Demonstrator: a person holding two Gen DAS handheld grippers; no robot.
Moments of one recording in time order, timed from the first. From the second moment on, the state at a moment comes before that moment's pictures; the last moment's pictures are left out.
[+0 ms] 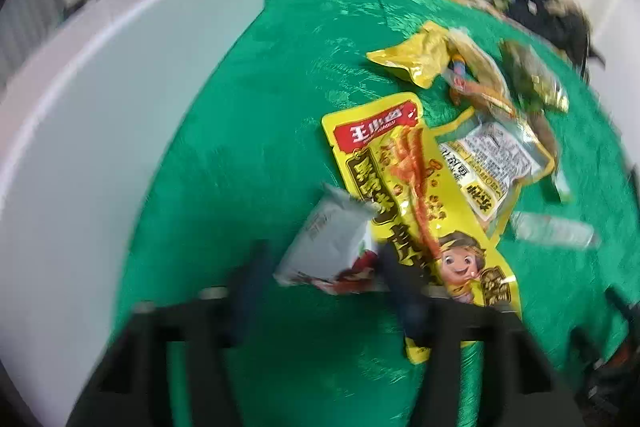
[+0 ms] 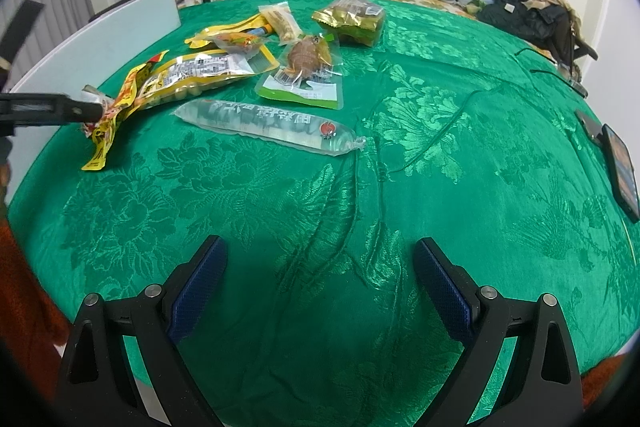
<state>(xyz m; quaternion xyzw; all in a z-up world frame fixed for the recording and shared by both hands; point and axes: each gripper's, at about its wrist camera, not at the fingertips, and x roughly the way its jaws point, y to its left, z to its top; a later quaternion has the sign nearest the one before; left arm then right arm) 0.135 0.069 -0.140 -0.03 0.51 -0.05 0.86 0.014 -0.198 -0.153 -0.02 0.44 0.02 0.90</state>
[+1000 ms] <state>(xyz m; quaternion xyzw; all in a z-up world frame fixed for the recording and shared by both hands) 0.071 0.098 -0.133 -0.11 0.46 -0.07 0.88 0.013 -0.215 -0.140 0.01 0.44 0.05 0.90</state>
